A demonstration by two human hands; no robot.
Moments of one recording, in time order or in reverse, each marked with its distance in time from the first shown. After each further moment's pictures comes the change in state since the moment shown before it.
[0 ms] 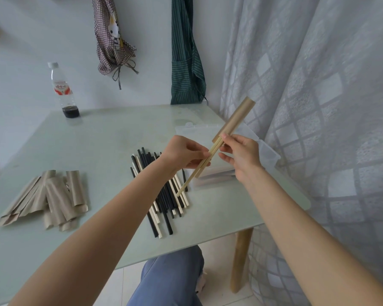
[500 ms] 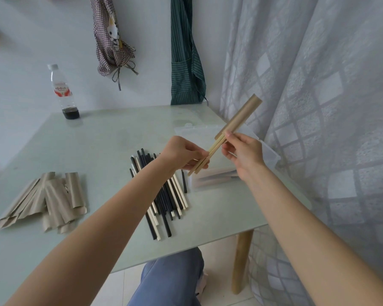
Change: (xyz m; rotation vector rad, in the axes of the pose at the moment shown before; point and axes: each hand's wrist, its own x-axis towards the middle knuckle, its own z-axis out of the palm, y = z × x) left_hand 0.003 0.003 -0.001 0.073 0.001 -0.042; right_hand 0.011 -0.001 -0.008 0.146 -0.007 0.031
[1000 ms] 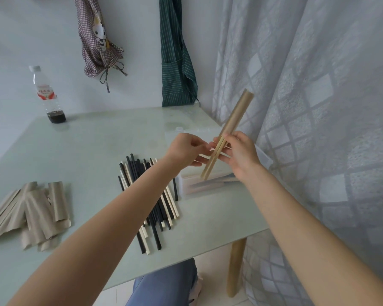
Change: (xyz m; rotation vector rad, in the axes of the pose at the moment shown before) left_hand 0.033 0.017 0.026 0.073 0.039 0.095; right_hand 0.019 -0.011 -0.006 -0.013 -0.060 0.018
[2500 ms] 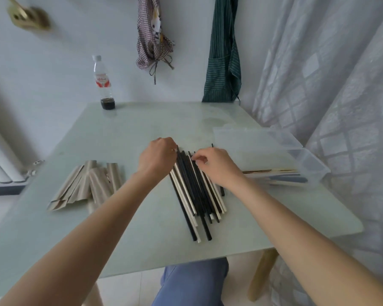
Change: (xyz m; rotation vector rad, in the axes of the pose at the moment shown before) left_hand -0.044 -0.090 -0.133 0.771 0.438 -0.061; right_hand -0.031 0.068 0.119 -1.222 -0.530 -0.453
